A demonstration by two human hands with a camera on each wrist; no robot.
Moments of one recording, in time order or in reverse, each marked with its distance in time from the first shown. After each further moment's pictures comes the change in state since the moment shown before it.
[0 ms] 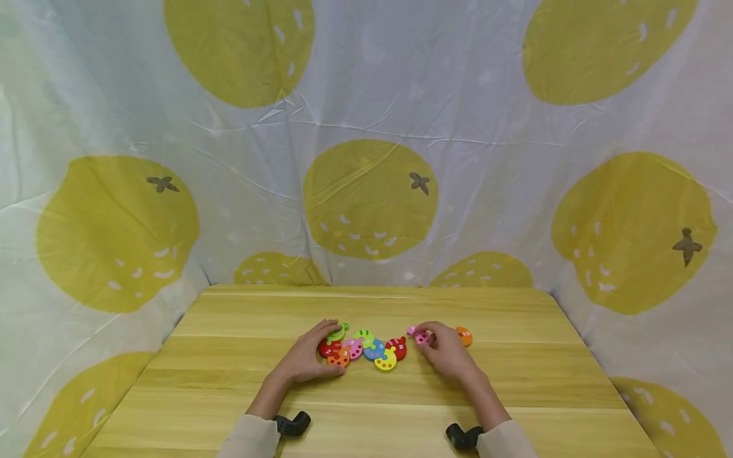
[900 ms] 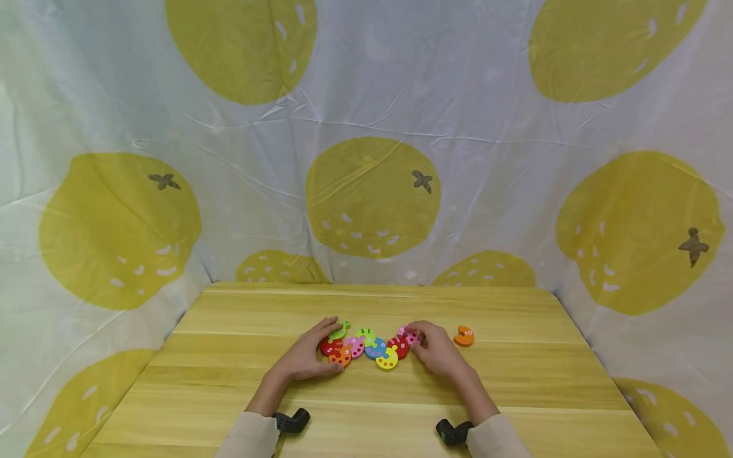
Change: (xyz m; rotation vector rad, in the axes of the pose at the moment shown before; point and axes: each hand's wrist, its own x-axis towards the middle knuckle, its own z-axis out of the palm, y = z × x) left_hand -0.002 -0.002 -0.006 -0.013 -0.054 0.018; right_hand 0.014 0.001 0.017 -0.039 -0.065 -0.124
